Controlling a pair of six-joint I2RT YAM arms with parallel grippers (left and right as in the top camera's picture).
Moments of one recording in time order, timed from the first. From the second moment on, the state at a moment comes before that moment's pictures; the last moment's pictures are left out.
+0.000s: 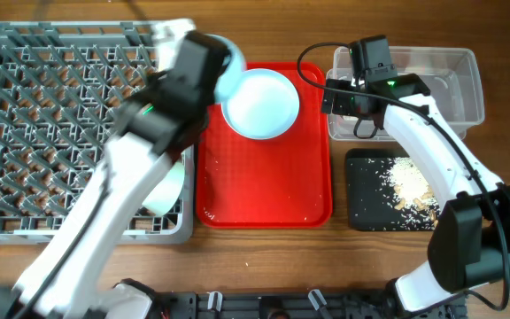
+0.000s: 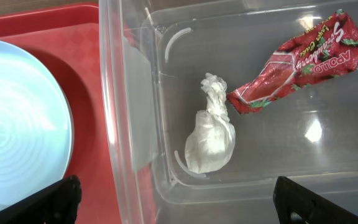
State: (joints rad) left arm -0.48 1.47 1.49 -0.85 -0.62 -0.46; right arm 0.23 1.74 1.31 -0.69 0.12 0.33
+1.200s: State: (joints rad) left arm -0.59 1.91 1.41 -1.07 -0.93 -0.34; right arm 0.23 1.74 1.31 -0.69 0.12 0.33
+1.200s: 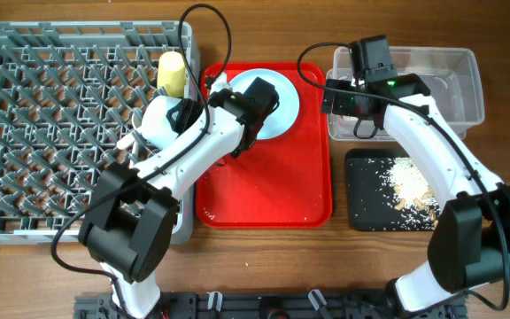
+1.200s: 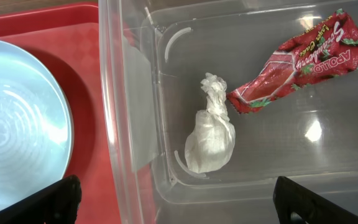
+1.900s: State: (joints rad) left arm -0.48 1.88 1.47 -0.80 -0.08 -0.69; right arm 0.23 1.74 1.31 -0.69 0.12 0.33
